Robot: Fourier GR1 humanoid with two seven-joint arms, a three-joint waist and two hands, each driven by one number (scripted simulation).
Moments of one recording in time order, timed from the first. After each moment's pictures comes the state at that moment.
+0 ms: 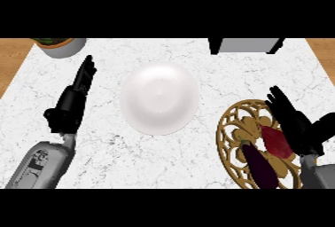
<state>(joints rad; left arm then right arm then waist) -0.31 0.32 -0.21 -1.45 0.07 0.27 -0.05 -0.13 -0.48 0.19 -1.36 -0.45 -0.08 -0.01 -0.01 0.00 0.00</state>
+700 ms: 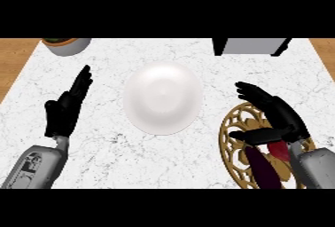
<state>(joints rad) -0.27 0.34 -0.17 -1.40 0.09 0.19 0.06 -0.26 -0.50 0.30 -1.45 -0.32 0.00 0.10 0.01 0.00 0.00</state>
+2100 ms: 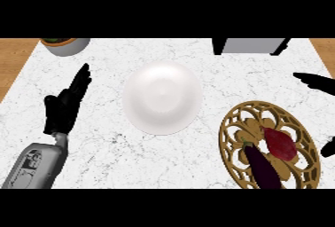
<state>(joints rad) -0.28 0.31 -0.10 -1.38 0.05 0.14 0.08 -0.35 -0.94 0.17 -1.47 -0.19 0.55 0.33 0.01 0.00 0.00</state>
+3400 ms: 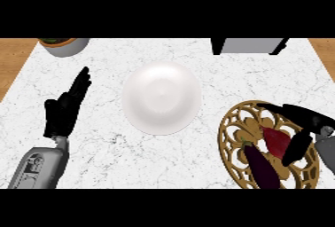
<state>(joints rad) -0.25 0.24 -0.03 -1.40 -0.04 0.07 0.08 -0.35 -0.61 0.21 -1.18 0.34 0.66 0.16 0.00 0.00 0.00</state>
